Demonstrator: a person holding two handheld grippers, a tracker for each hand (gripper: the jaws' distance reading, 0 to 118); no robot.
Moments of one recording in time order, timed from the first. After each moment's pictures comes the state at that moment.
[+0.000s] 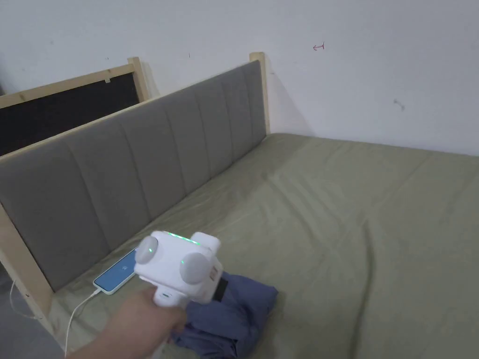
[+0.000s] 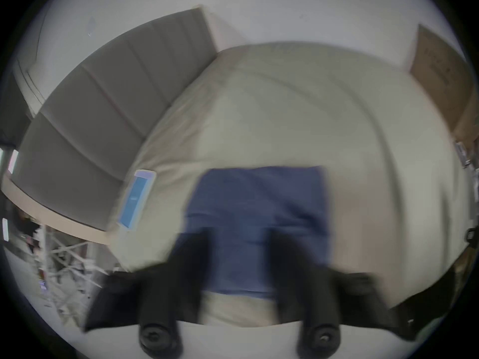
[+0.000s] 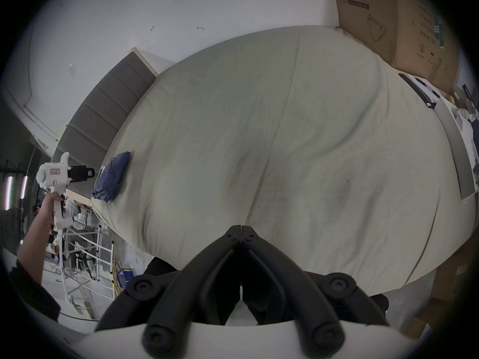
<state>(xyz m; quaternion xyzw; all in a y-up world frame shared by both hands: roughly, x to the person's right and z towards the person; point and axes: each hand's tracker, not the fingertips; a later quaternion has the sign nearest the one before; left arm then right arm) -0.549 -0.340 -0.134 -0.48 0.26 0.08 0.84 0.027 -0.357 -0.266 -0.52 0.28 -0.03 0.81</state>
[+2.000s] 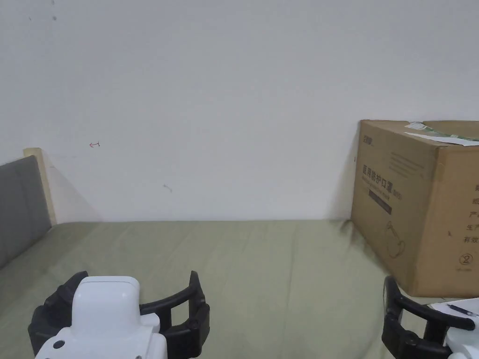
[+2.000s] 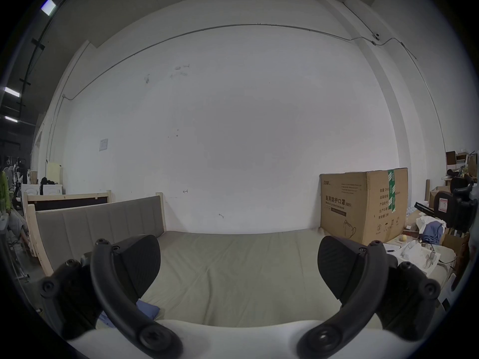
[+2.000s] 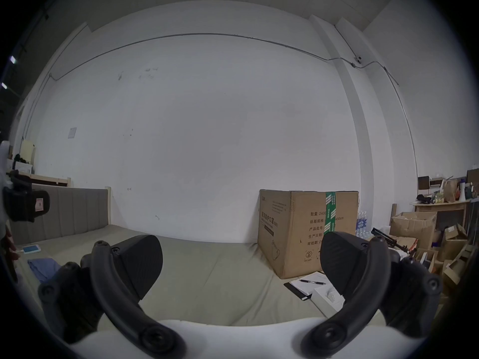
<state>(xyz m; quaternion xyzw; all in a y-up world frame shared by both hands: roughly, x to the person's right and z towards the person) -0.163 -0.177 -0.082 0.04 0.19 -0.02 0.98 0.136 -0.186 -0.160 0.09 0.09 0.03 0.99</state>
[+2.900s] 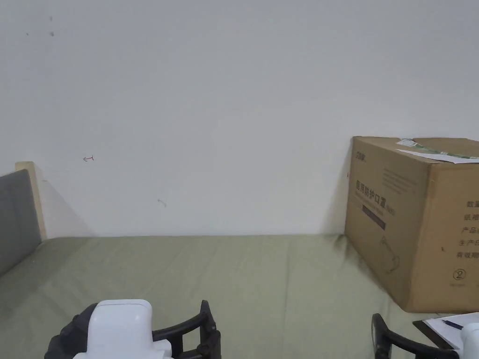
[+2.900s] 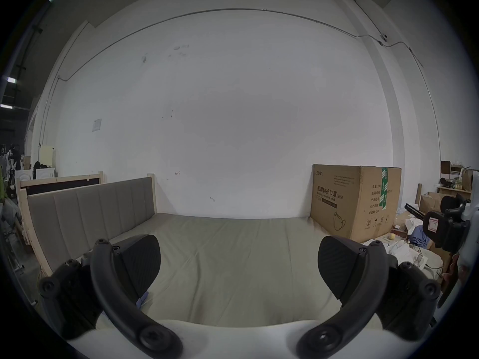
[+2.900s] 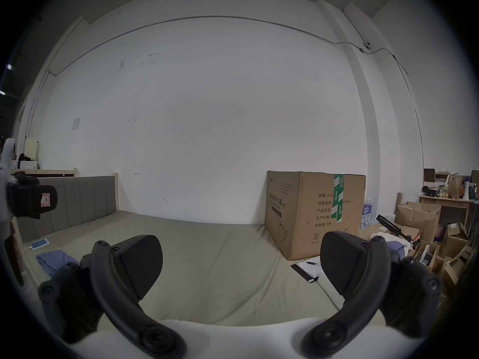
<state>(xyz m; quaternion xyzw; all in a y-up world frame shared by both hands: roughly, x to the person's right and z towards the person) -0.166 -0.181 -0.087 -0.01 0.17 0.02 0.99 0.129 -0.198 -0.158 0.03 0.11 0.03 0.99</state>
